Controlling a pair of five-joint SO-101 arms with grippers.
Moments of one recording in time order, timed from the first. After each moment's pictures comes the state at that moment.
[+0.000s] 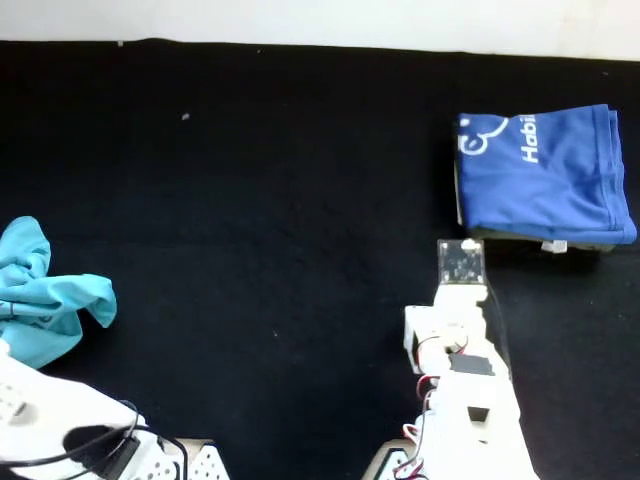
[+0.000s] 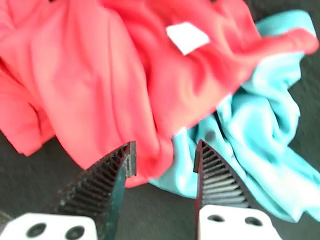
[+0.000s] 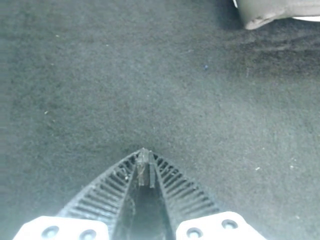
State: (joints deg) left arm -68.4 30.9 -39.5 87.3 -23.3; right arm -1.3 -51.3 90.7 19.6 6.2
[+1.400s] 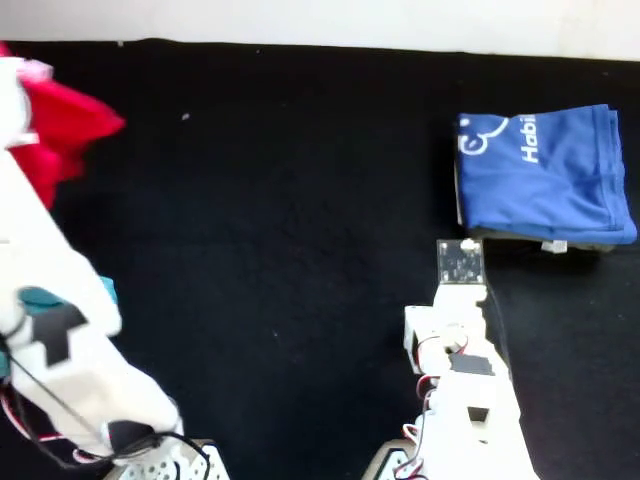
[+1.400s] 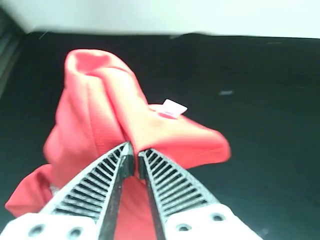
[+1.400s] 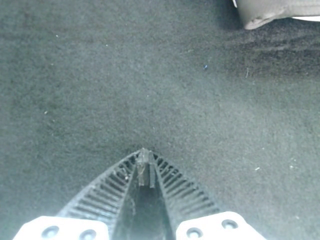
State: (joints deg) left arm -23.5 9.9 -73.8 100.5 -16.7; right arm -1.3 -51.3 90.7 19.6 6.2
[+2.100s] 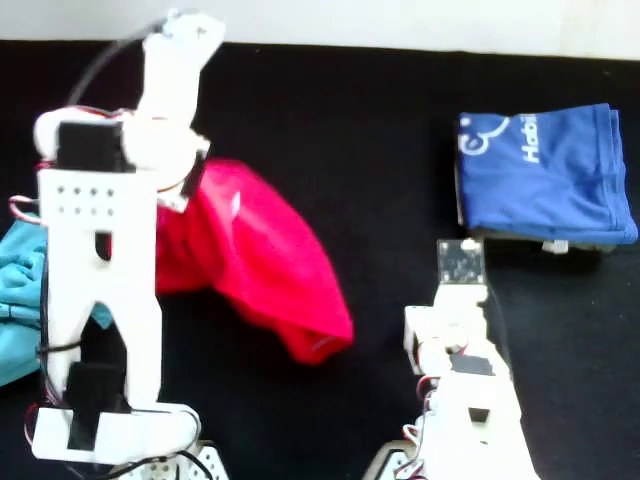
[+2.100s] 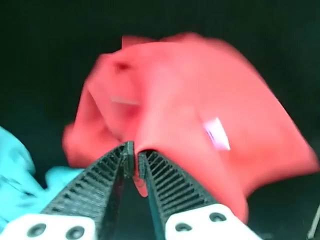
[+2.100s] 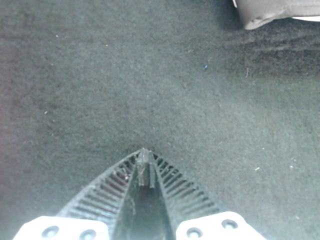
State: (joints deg) left arm -5.5 -7.2 -12.5 94.0 -16.7; right arm -1.3 -51.3 90.7 19.6 6.2
